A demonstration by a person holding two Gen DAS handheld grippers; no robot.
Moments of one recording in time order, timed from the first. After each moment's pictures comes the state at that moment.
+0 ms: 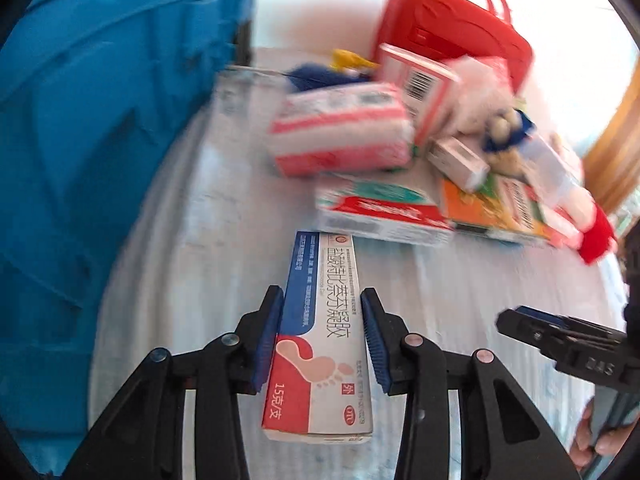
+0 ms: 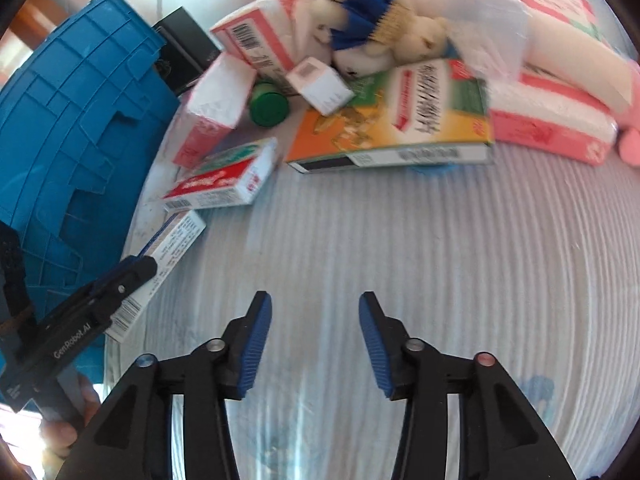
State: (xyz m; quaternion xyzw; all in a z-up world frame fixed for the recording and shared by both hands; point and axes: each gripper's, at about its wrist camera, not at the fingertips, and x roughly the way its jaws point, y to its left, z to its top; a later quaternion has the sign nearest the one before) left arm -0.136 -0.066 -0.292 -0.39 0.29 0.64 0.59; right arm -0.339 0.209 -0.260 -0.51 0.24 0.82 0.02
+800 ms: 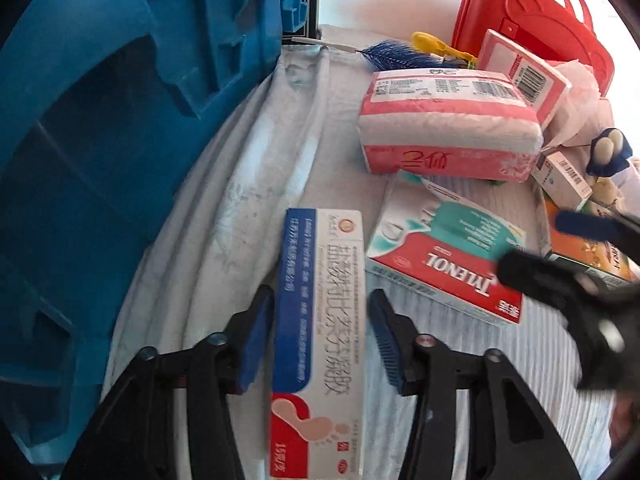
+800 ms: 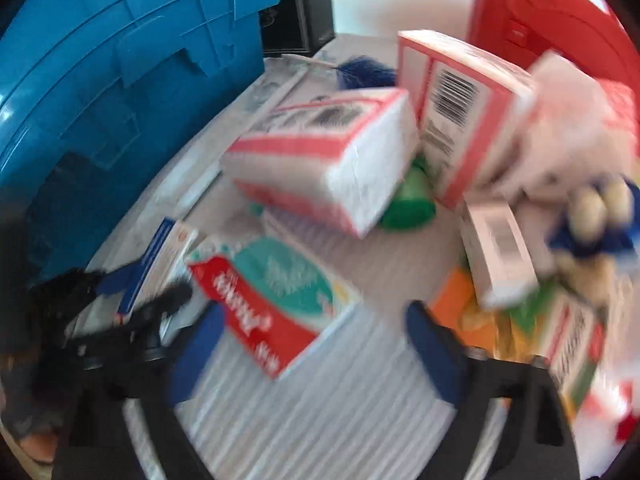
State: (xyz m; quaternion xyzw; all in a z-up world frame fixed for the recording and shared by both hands) left arm -0.176 -0.027 -0.328 -0.40 0.30 0.68 0.53; right arm -0.467 0.143 -0.258 -0.52 0.00 0.85 -0.09
